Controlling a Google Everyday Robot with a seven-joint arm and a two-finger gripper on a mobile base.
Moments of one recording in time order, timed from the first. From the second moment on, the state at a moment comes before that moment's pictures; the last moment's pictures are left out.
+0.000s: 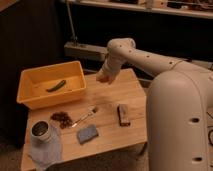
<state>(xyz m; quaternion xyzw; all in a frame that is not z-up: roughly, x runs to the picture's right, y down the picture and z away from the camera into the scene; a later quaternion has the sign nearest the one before) -0.007 -0.072 0.822 -0.28 0.08 0.72 0.63</state>
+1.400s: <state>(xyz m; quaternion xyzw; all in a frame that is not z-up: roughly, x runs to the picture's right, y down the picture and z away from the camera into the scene) -0.192 -0.127 0.782 -0.42 -0.03 0.50 0.76</state>
